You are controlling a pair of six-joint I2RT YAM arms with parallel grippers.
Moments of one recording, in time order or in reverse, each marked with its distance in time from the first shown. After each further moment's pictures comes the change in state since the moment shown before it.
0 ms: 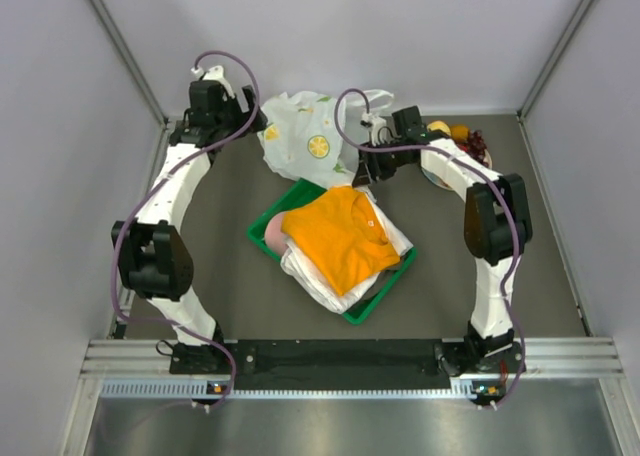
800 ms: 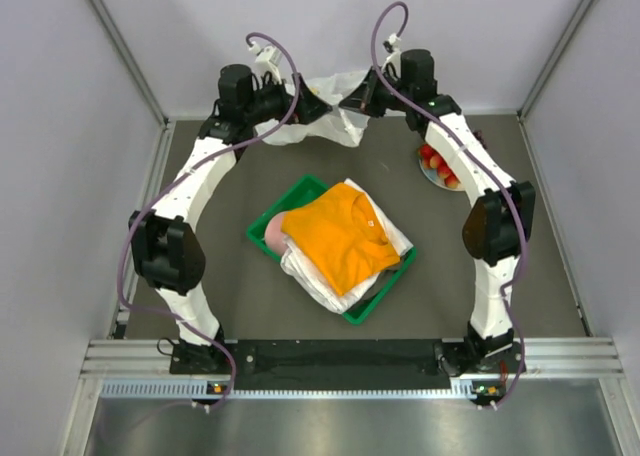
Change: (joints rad) left arm -0.161 0.074 0.125 0.206 0.534 -0.042; right arm 0.015 0.010 0.384 0.217 0.131 0.709
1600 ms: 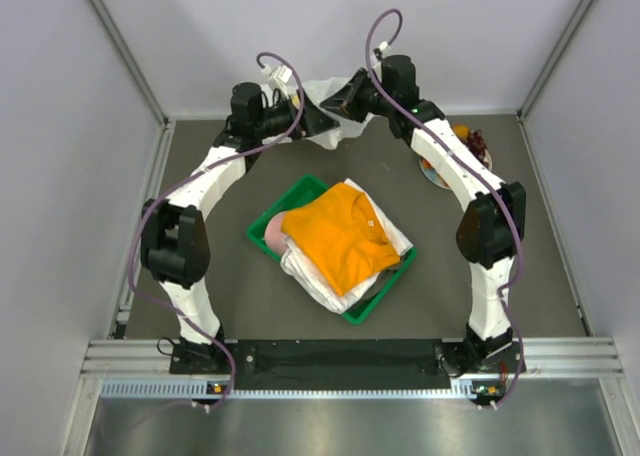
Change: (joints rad) left arm -0.013 0.045 -0.166 0.272 0.172 -0.259; right arm 0.089 0.000 -0.021 0.072 0.118 0.325
